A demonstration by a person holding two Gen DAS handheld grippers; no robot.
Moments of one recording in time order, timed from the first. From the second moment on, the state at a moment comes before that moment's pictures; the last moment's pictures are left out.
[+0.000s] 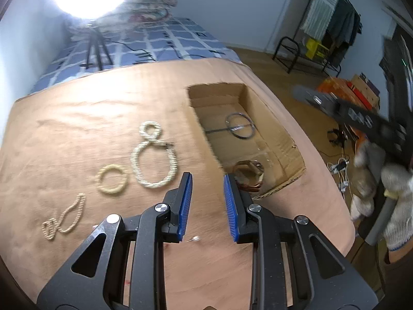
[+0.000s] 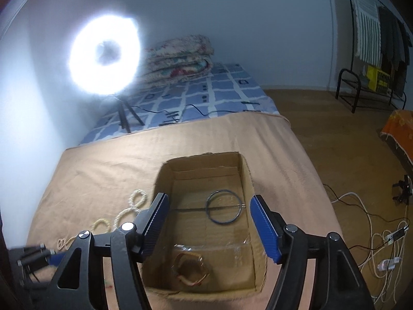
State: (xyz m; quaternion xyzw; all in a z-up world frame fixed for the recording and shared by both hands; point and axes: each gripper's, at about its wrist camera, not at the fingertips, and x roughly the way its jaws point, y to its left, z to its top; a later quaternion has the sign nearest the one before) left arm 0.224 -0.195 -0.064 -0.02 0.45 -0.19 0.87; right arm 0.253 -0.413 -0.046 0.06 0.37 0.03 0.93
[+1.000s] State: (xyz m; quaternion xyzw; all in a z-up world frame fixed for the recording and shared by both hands) left arm 0.242 0.039 -0.142 -0.08 0.52 -0.09 0.85; right arm 0.129 -0.289 -0.102 0.03 0.43 0.16 0.89
